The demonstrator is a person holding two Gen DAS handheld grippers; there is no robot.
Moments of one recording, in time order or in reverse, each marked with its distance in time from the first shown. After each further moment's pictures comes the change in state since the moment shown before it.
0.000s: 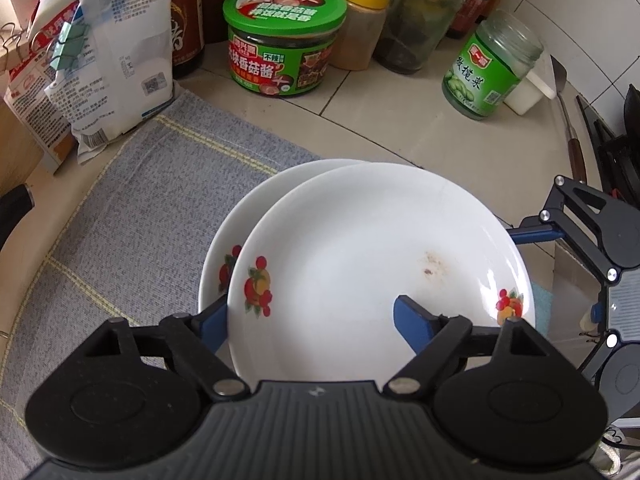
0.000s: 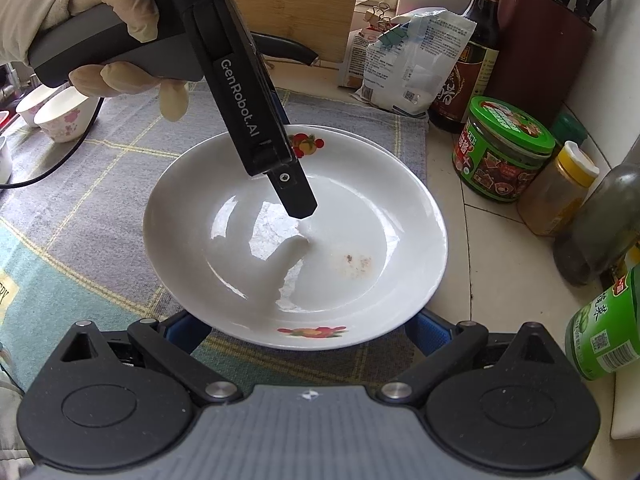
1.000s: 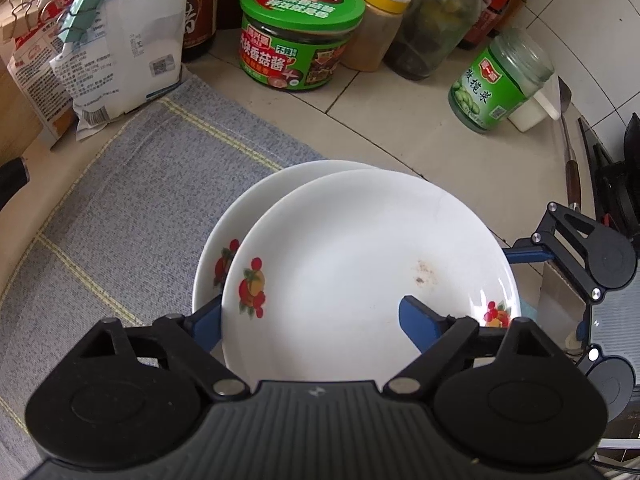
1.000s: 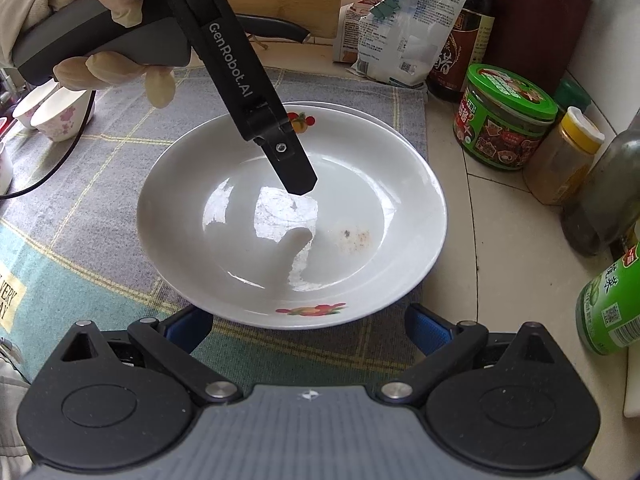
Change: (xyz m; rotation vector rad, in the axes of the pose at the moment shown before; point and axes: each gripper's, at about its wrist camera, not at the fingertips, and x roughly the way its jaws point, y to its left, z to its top) left arm 0.002 0.005 0.001 -0.086 0.012 -0.047; right arm 0.003 -0.005 -0.004 0.072 0.060 0.026
